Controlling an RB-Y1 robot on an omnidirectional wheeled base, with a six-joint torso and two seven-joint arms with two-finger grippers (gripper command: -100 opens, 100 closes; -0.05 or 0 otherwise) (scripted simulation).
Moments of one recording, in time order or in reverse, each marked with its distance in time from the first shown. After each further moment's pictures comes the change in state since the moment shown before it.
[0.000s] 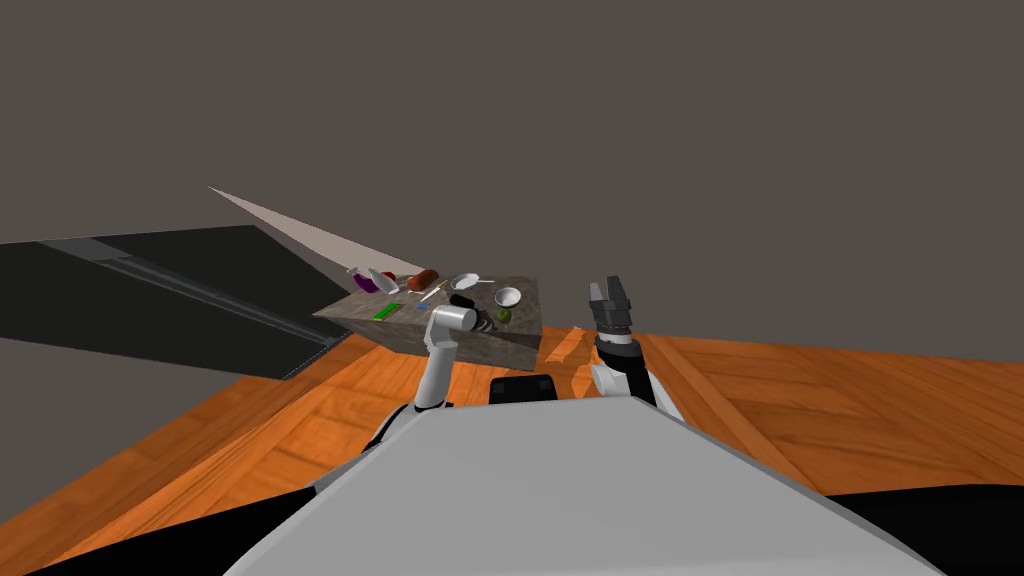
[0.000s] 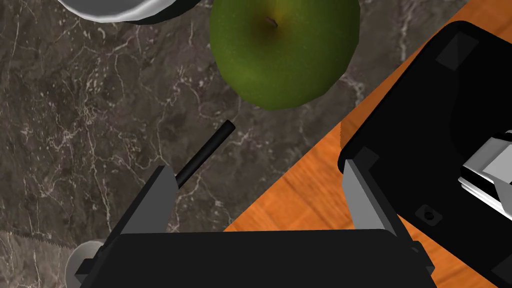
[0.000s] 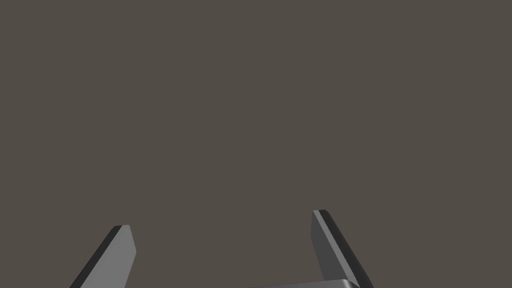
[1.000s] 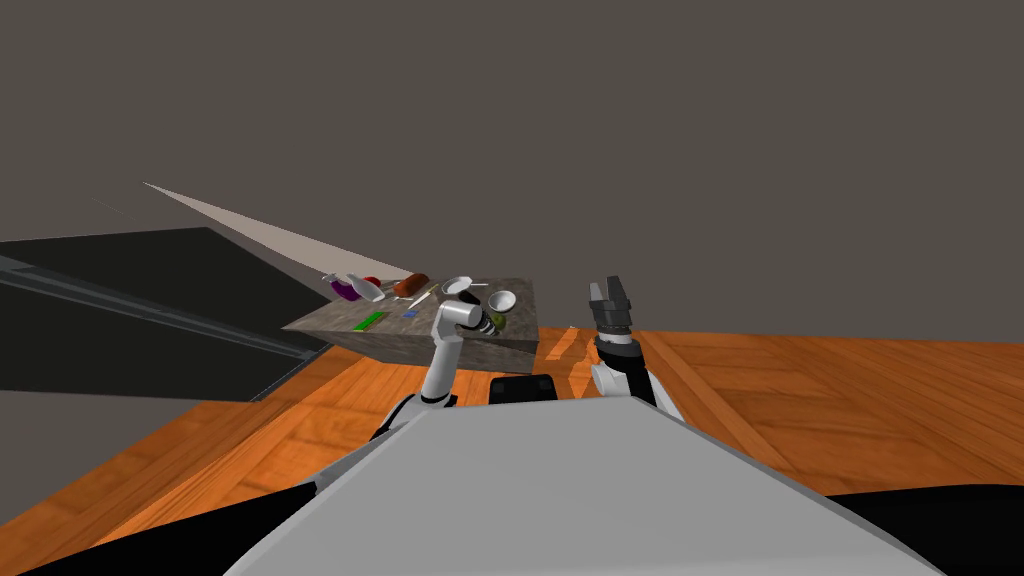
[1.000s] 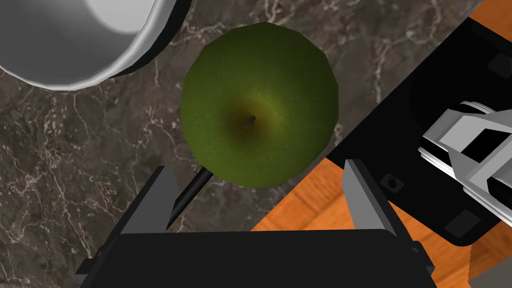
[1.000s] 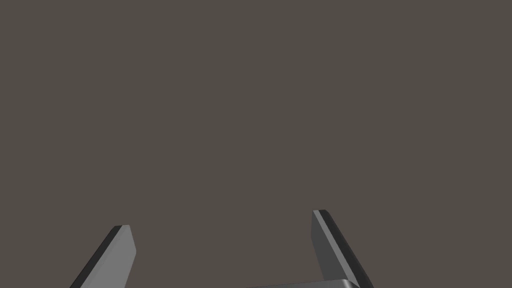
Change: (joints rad) left arm -0.062 -0.015 -0.033 0.053 -0.007 0.141 0.060; right arm 0.000 0.000 0.000 0.000 0.000 0.000 0.000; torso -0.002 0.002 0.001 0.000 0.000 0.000
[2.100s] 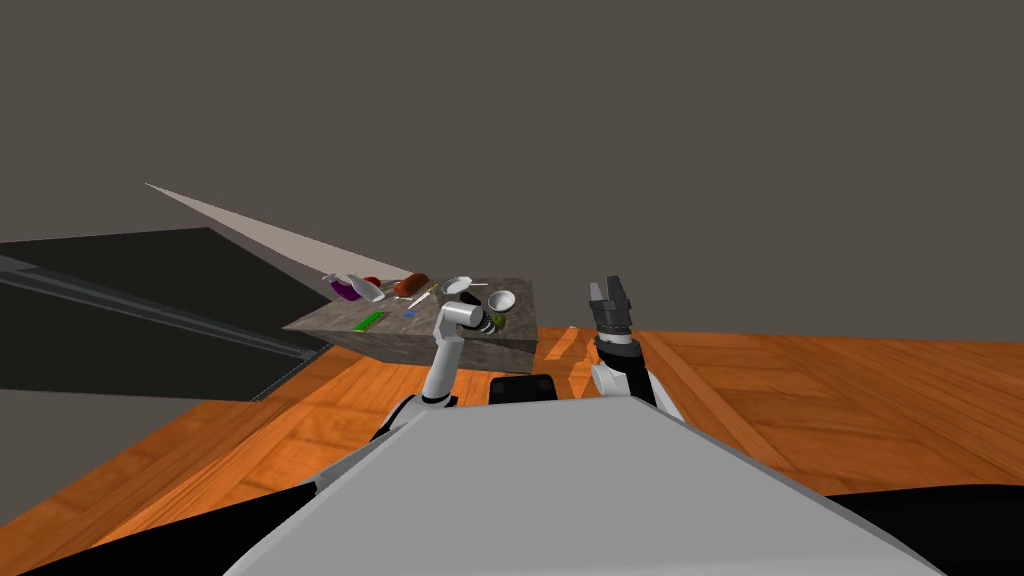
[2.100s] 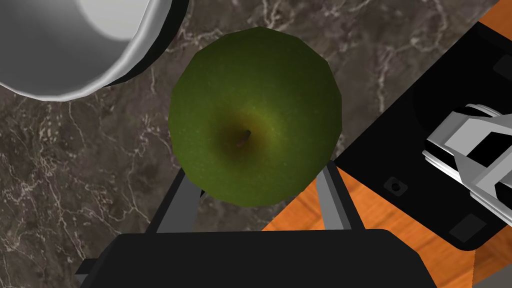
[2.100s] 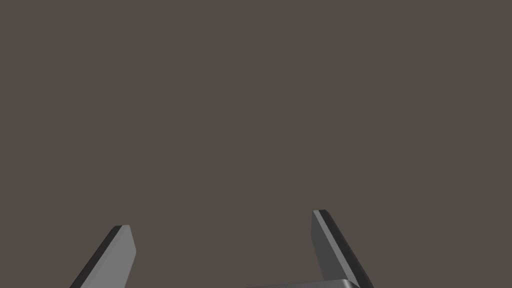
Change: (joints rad) left arm 0.004 -0.005 0.002 0.037 -0.006 -0.046 -0.019; right arm 0.000 0.000 0.000 0.000 0.000 0.000 0.000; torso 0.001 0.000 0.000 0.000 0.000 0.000
